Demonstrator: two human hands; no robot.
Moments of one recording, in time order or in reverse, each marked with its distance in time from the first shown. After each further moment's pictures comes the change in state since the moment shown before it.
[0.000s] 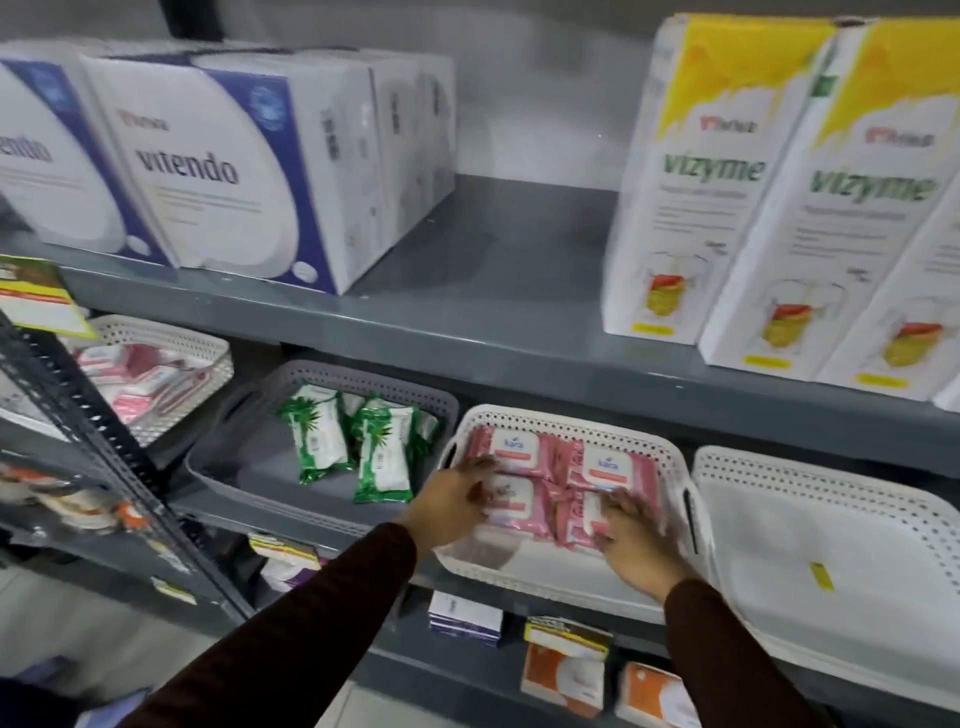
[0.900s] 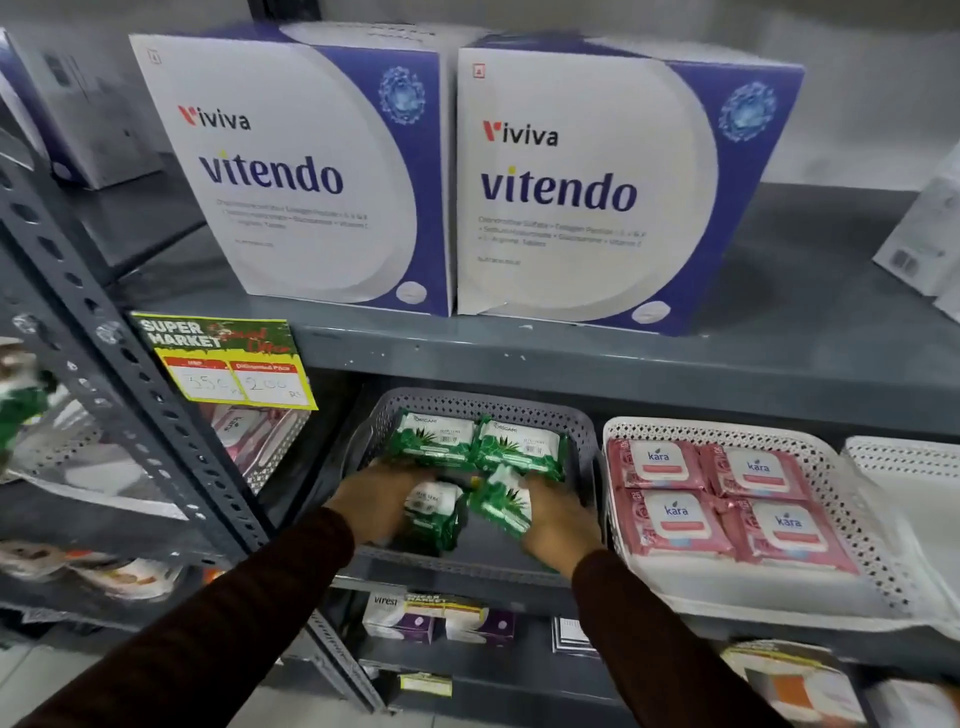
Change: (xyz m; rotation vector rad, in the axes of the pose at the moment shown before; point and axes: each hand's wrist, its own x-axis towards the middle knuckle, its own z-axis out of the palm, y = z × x) left_hand -0.046 -0.264 -0.190 0.467 -0.246 0.075; right_hand 0.047 -0.322 0.095 0.016 0.060 0.022
